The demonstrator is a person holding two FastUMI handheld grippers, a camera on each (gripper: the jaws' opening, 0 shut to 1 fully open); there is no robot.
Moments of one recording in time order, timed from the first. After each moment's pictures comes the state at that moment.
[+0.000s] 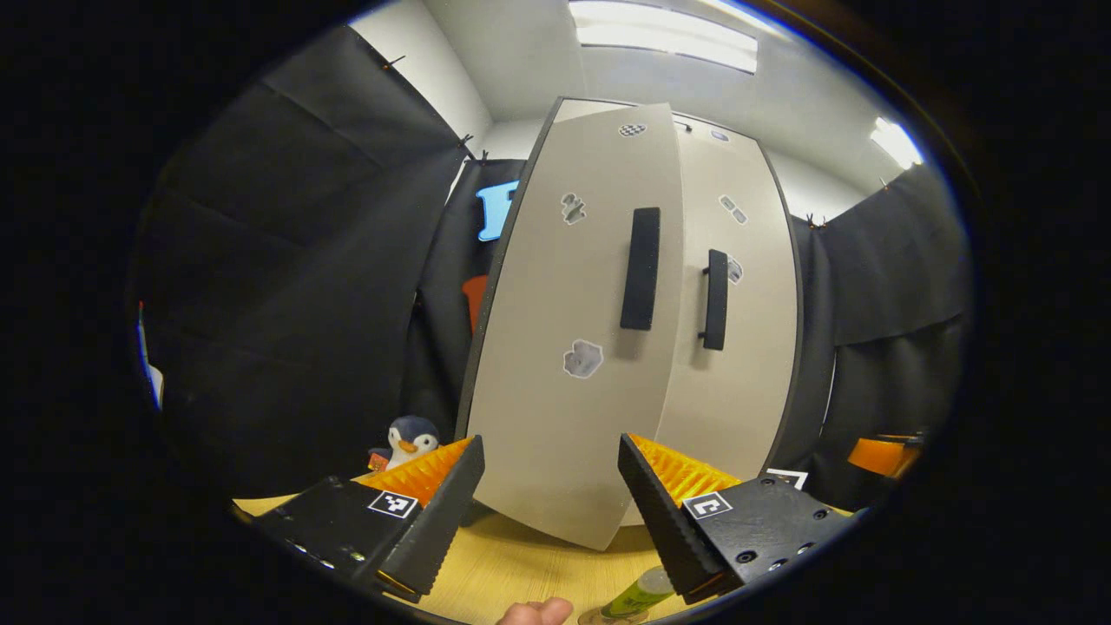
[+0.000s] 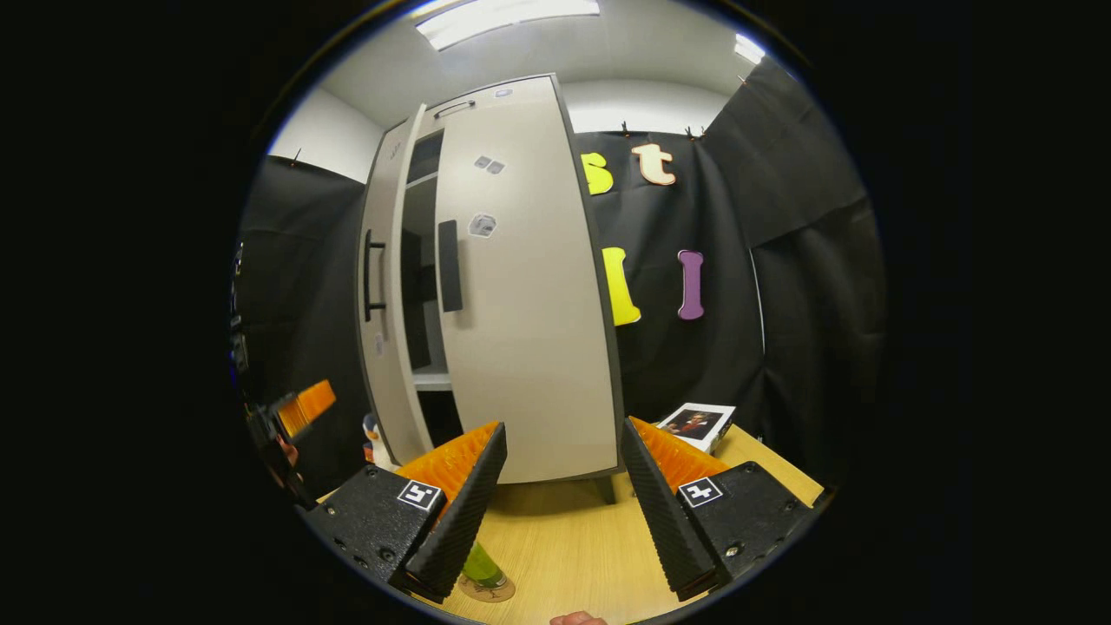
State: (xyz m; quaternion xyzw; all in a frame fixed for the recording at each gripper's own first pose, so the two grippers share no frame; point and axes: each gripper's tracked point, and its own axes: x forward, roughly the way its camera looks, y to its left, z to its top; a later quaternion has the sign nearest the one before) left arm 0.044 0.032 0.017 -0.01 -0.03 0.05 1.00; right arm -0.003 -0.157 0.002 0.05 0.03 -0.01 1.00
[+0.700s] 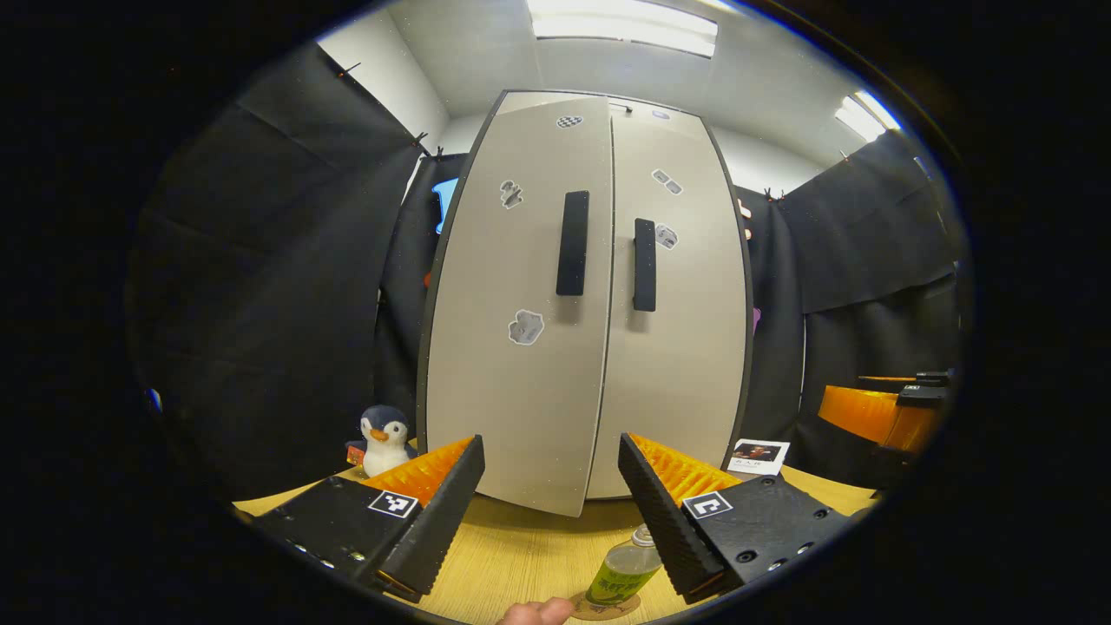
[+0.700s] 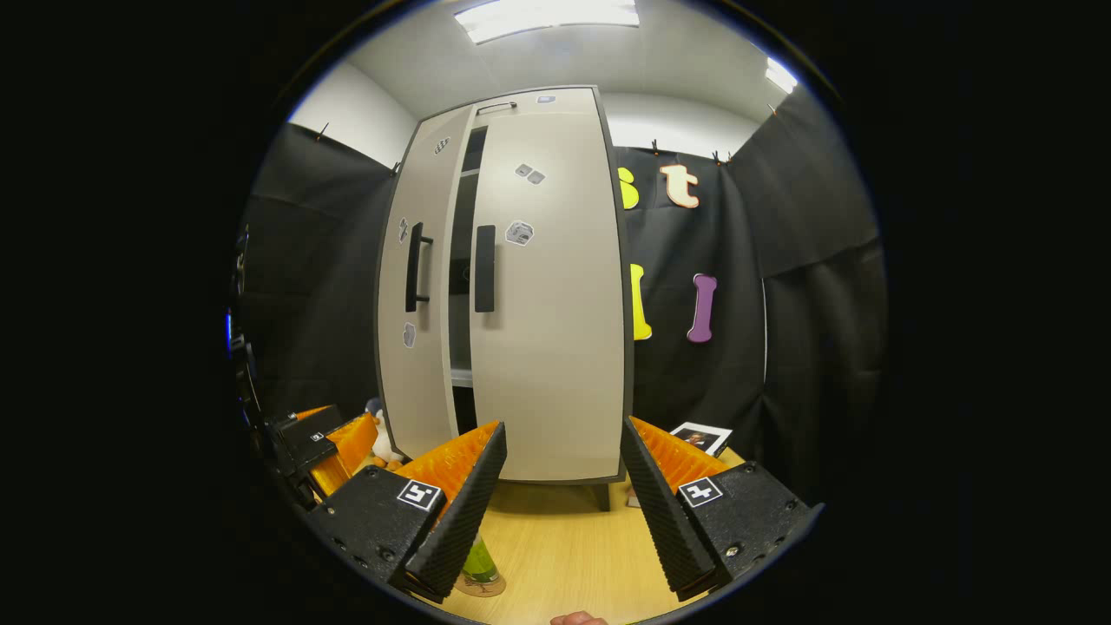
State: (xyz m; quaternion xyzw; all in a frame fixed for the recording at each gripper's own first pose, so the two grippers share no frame) left arm 0.031 -0.021 -0.006 0.03 -0.02 0.00 1.00; right arm -0.020 -0.136 0.017 -0.02 0.00 -0.01 1.00
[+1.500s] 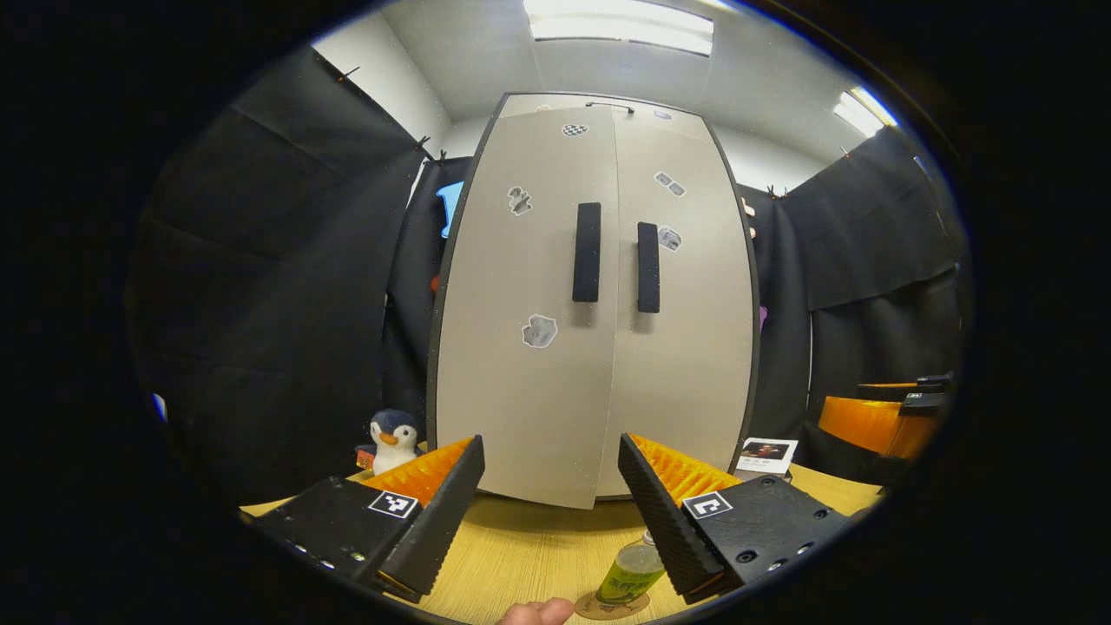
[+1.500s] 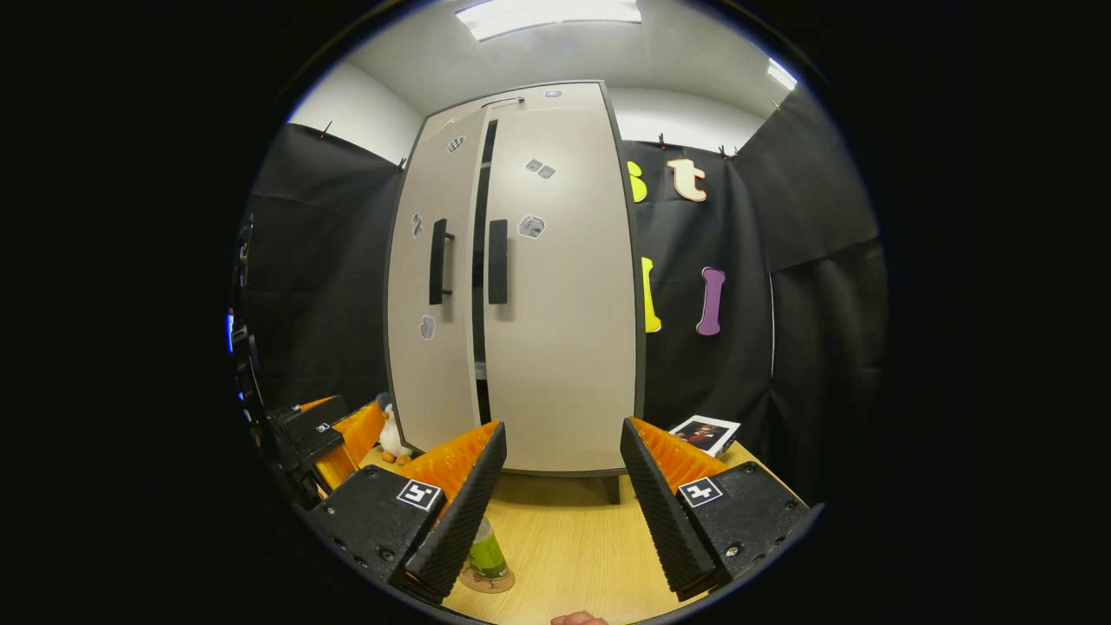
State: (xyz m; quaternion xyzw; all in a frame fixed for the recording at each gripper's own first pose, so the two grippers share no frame) left arm 0.032 -0.019 -0.010 0.03 -0.02 0.01 1.00; right arm -0.018 -0.127 0.006 -0.01 0.02 0.01 1.00
